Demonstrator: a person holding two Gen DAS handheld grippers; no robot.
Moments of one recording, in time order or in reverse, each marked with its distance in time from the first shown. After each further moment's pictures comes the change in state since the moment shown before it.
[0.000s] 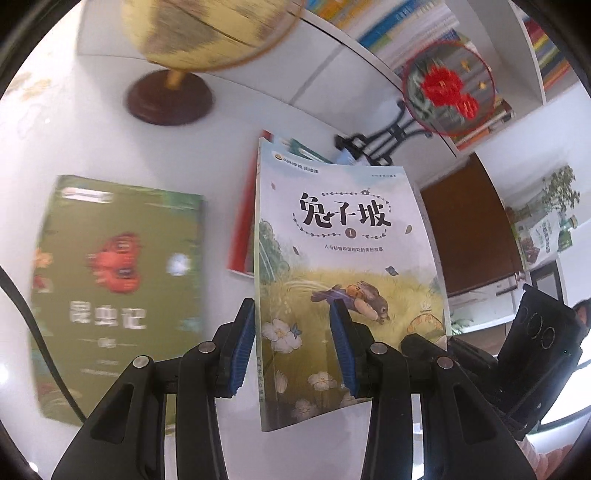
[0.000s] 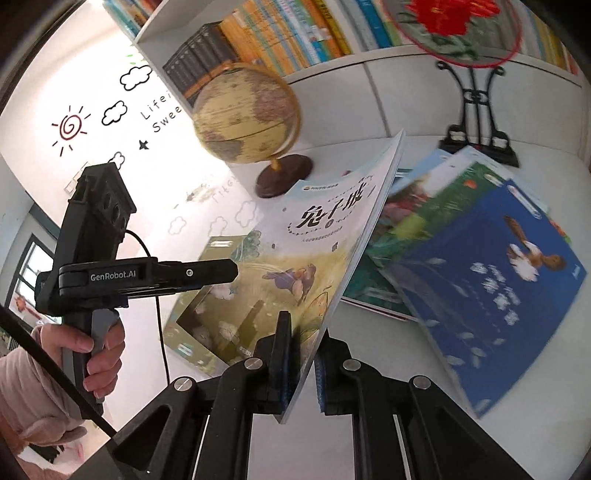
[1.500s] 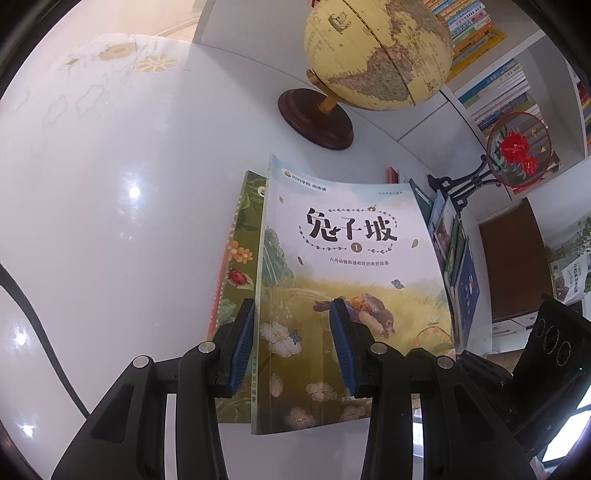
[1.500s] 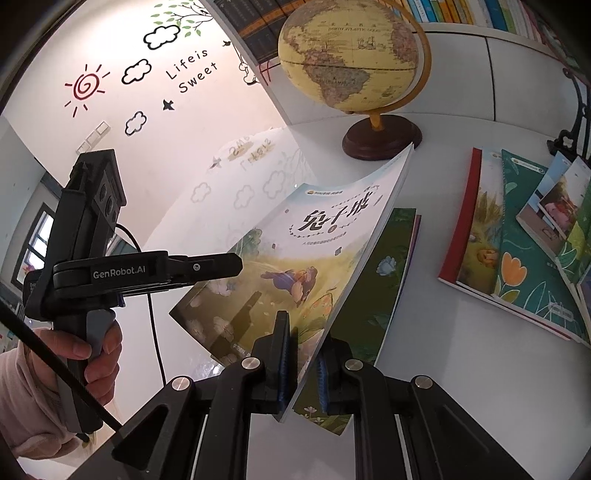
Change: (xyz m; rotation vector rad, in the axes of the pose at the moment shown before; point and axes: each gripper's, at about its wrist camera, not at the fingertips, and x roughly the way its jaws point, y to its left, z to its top) left arm -0.066 0.127 -0.004 -0.119 -0.042 0.157; right arm 0.116 0.133 0.004 -0.054 0.106 0.051
